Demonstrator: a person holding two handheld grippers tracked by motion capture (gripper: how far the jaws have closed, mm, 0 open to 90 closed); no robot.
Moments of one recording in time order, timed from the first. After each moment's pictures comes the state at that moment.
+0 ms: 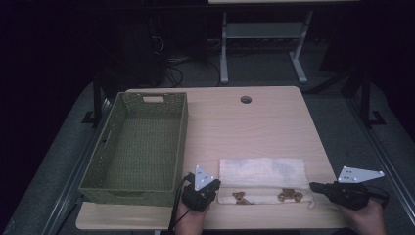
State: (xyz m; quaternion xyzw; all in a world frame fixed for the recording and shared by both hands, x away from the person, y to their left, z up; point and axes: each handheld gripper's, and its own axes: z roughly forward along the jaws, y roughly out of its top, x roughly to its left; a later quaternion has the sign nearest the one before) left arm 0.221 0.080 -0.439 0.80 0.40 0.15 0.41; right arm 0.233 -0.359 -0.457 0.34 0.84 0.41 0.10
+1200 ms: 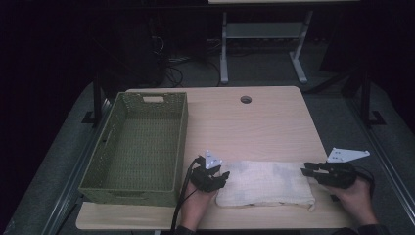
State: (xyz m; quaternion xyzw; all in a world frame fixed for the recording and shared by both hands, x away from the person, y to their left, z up) left arm 0.287 0.059 -0.448 0.83 0.38 0.14 0.39; right arm 0.291 -0.350 -0.452 0.34 0.84 0.41 0.12
